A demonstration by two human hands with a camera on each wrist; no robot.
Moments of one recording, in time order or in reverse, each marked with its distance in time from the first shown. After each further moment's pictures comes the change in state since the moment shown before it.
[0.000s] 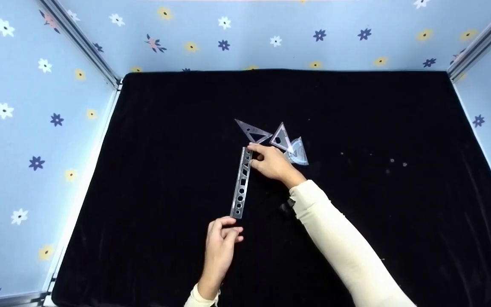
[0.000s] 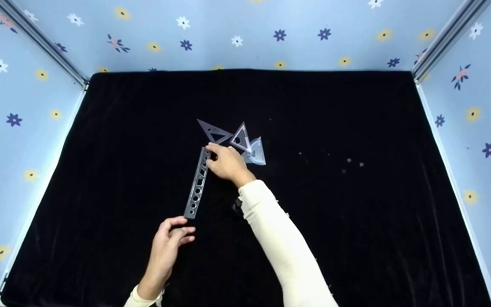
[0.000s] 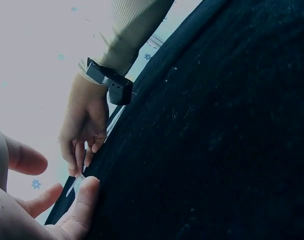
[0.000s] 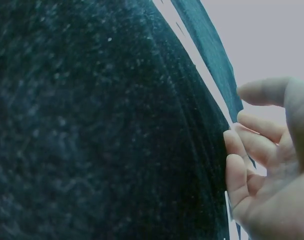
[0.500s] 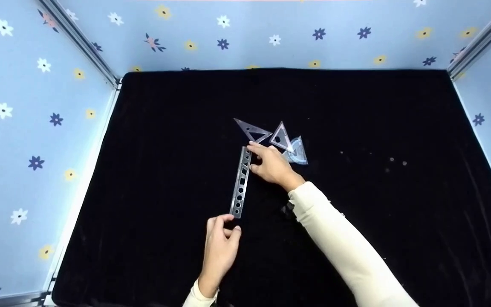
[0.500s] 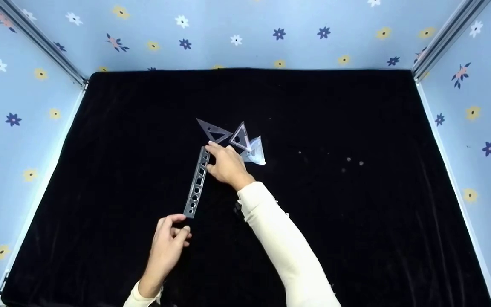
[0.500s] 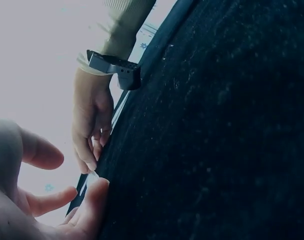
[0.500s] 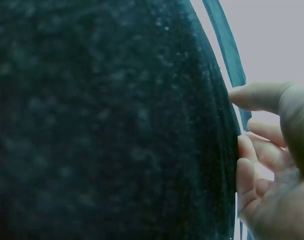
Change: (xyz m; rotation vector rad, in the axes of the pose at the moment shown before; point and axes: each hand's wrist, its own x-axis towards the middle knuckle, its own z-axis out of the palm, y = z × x) left_hand 0.003 0.001 -0.003 0.483 0.030 0.116; right_hand -0.007 0.001 0.005 -0.131 0.018 -0.058
